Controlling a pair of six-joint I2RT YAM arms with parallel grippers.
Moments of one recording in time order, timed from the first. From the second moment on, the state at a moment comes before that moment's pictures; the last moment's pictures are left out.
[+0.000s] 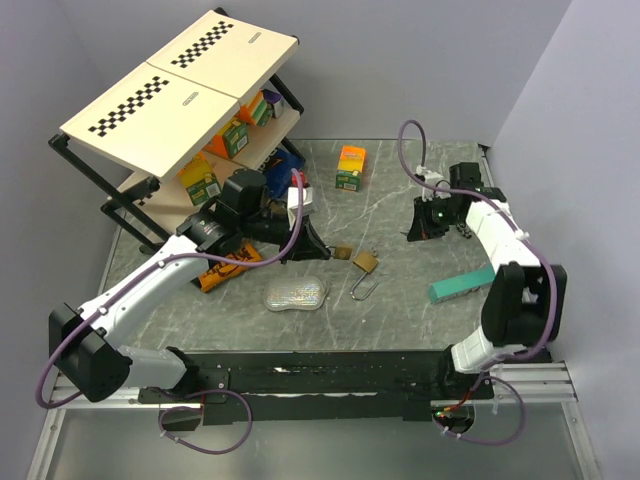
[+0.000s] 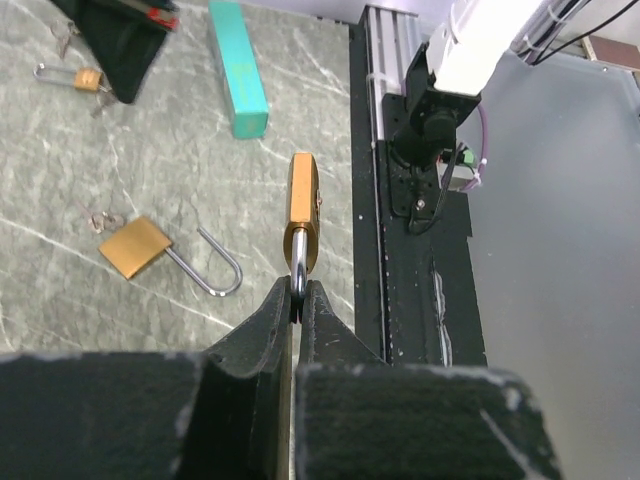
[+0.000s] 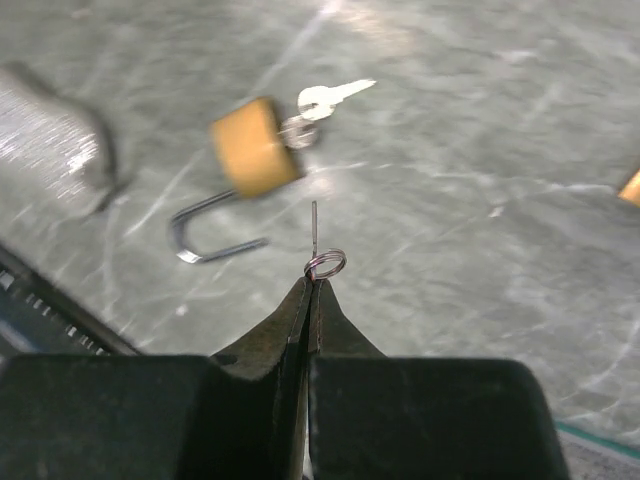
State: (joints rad) left arm -0.65 1.30 1.21 -0.33 0.92 0.14; right arm -0.03 1.53 1.21 -0.80 -0.55 -0.27
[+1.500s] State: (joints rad) left arm -0.62 1.41 1.23 -0.37 0.89 0.13; right arm -0.03 2.07 1.55 -0.77 -0.47 -0.10
